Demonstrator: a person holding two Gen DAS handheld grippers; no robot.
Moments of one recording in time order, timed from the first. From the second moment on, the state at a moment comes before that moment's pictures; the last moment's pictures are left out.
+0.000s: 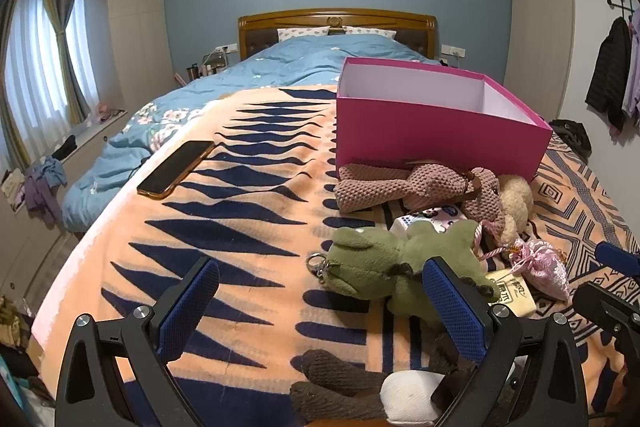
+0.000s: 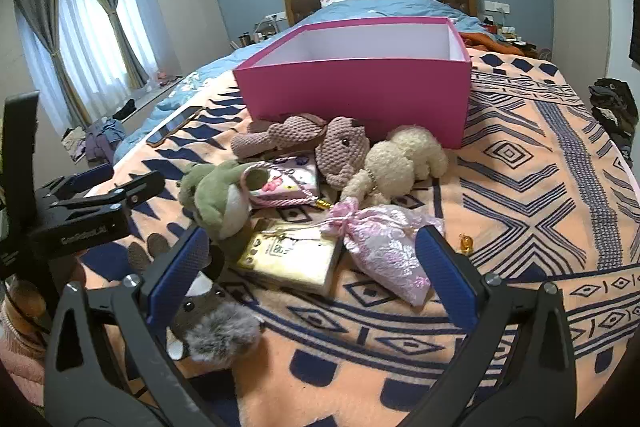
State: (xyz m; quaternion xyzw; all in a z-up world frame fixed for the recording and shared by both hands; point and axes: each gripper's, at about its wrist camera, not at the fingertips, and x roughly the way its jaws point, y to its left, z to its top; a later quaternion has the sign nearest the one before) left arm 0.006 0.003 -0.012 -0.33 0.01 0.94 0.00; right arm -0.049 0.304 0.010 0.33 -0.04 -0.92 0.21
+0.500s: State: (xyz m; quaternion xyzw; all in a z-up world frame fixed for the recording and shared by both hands) left arm 0.018 -0.010 -0.021 -0.34 0.01 0.94 0.00; right arm -0.029 0.285 -0.003 0.36 -0.02 -0.89 0.28
